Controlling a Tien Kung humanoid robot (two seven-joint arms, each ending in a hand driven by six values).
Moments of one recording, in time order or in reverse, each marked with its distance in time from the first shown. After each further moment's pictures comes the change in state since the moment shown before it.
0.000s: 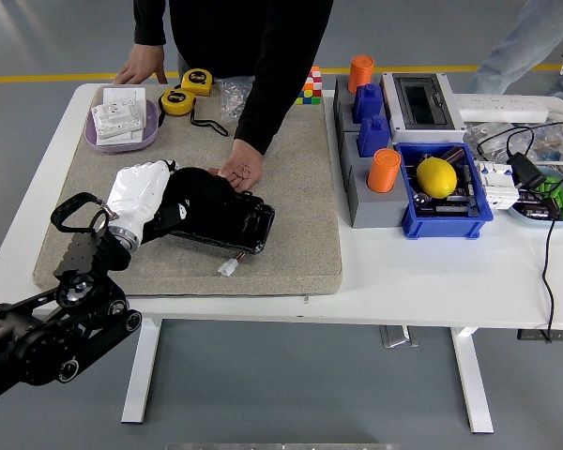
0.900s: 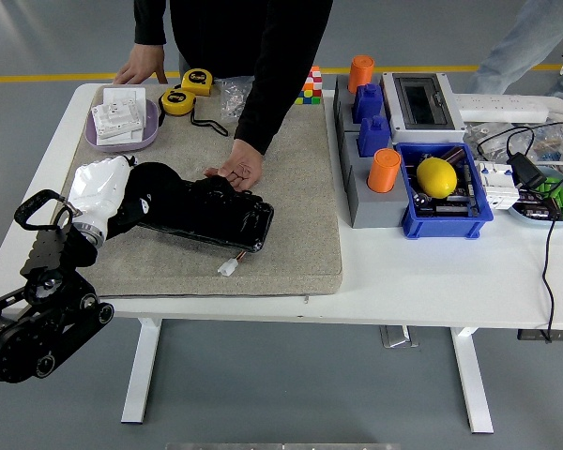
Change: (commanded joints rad) left arm 0.037 0.042 -0.101 0.031 0.033 0.001 -0.007; right arm -0.004 0.001 0.006 0.001 -0.003 -0.001 -0.001
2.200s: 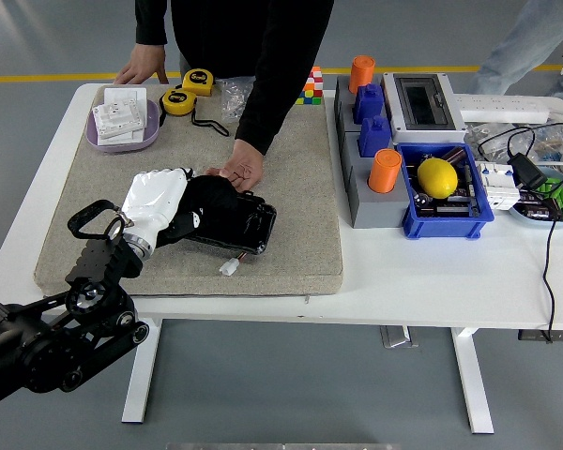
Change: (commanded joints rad) left arm -0.063 -0.051 0.209 -0.075 -0.008 -0.002 0.021; right arm 0.007 -0.003 -0.012 -0.003 0.010 0.003 0.003
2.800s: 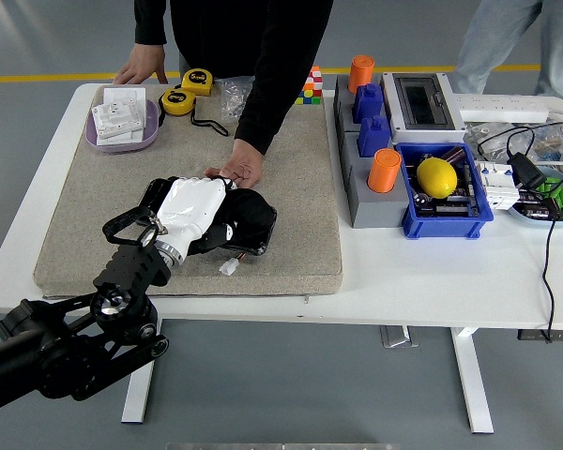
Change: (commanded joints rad) left arm -0.044 -0.022 0.115 -0.054 0.010 -0.011 0.022; right arm 0.004 0.000 -0.008 -0.004 0.009 0.004 0.002
